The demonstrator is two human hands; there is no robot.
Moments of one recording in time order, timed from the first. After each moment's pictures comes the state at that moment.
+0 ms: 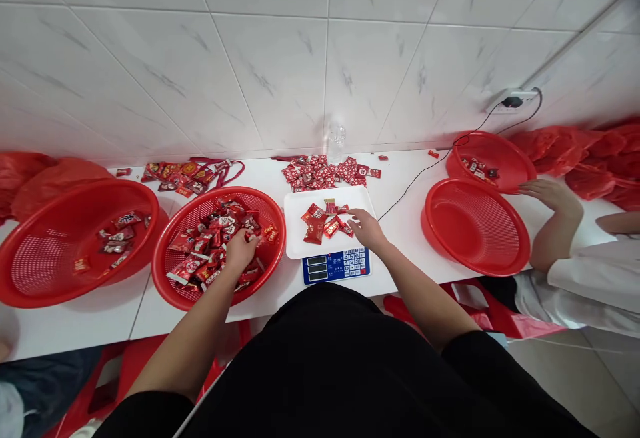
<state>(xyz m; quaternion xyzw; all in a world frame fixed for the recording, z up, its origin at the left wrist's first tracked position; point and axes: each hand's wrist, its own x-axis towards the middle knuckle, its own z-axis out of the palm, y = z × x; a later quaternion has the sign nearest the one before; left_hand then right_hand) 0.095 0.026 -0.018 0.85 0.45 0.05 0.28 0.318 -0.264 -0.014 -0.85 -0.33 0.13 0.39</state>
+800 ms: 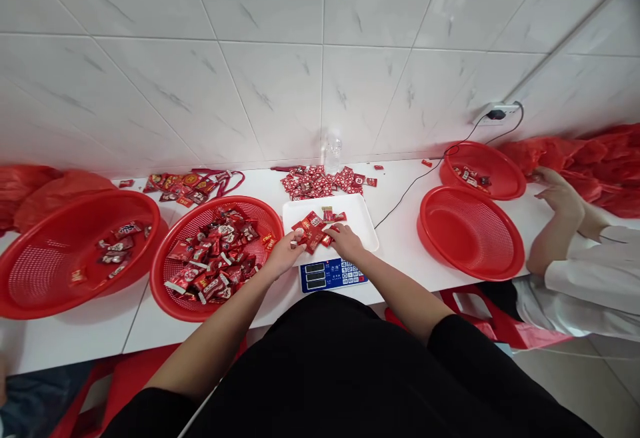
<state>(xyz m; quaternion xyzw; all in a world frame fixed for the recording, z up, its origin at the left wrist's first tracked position) 0.149 -0.065 0.005 0.78 0.29 0.03 0.55 0.287 -0.229 -0.021 -0.88 -0.42 0.17 0.15</state>
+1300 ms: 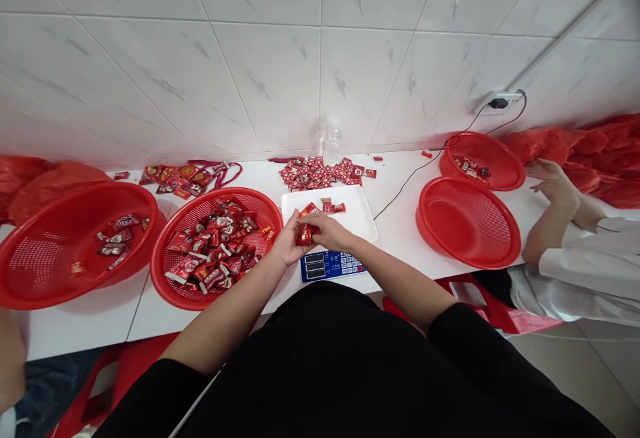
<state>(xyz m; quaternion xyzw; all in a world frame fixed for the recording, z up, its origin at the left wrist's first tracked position) 0.173 -0.091 0.045 0.32 0.28 -0.05 0.90 0.268 -0.204 0.041 -0.71 -0.51 0.23 0.43</state>
